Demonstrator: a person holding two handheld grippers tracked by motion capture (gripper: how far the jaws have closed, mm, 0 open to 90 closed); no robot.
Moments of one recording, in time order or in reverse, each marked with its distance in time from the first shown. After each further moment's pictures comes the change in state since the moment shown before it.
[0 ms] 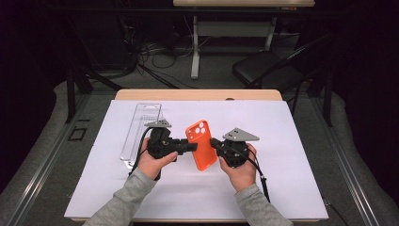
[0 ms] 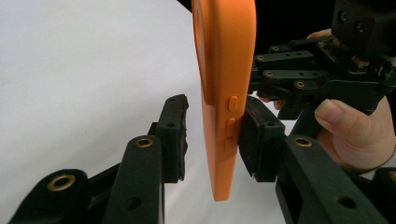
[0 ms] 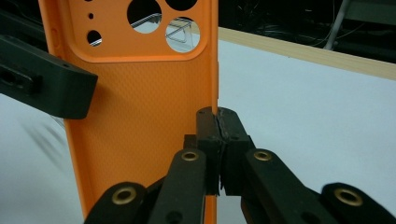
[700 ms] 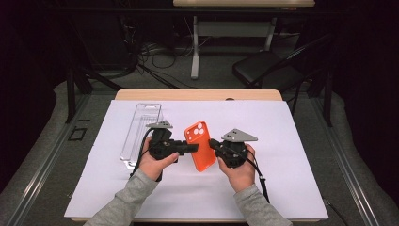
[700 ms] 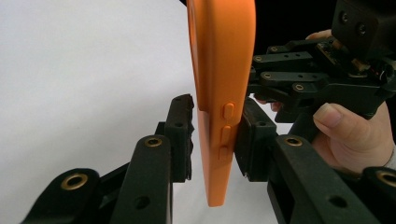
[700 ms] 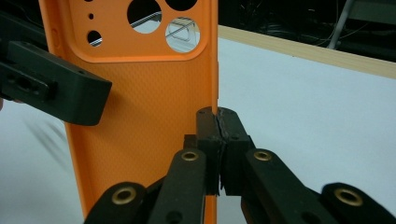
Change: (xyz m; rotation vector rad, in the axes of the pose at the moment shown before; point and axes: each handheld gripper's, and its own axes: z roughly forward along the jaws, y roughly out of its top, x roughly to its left) left arm -0.002 -0.002 0.004 0.006 -0.005 -0.015; right arm 0.003 -0.001 0.002 0.003 0.007 -0.005
